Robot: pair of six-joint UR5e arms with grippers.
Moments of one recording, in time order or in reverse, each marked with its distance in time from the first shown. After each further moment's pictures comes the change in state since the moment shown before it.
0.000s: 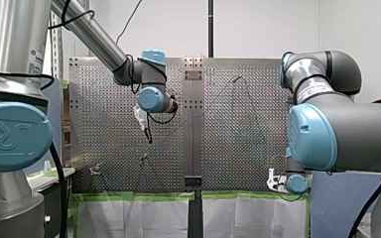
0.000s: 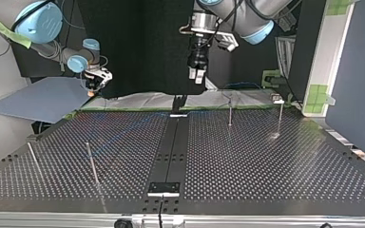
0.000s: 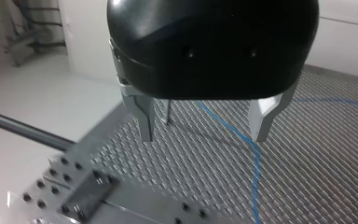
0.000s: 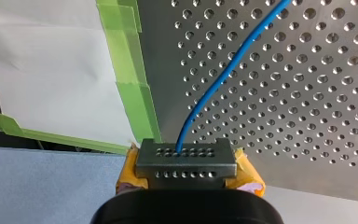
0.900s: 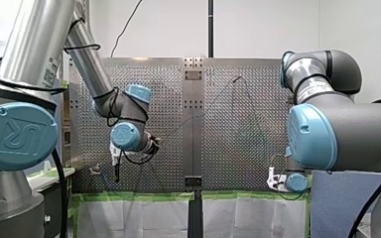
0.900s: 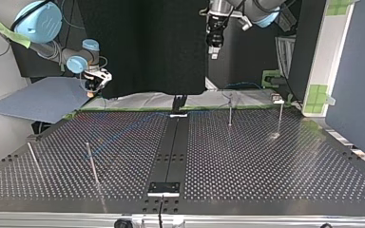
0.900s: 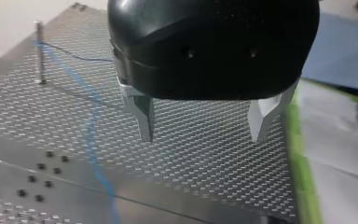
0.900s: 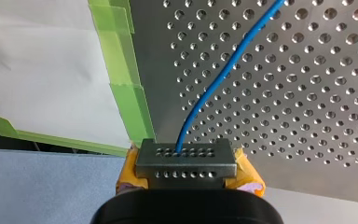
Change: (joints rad) left arm 0.051 -0.140 -0.269 0.153 0.045 0.086; right arm -0.001 -0.004 -0.005 0.003 -0.001 0.001
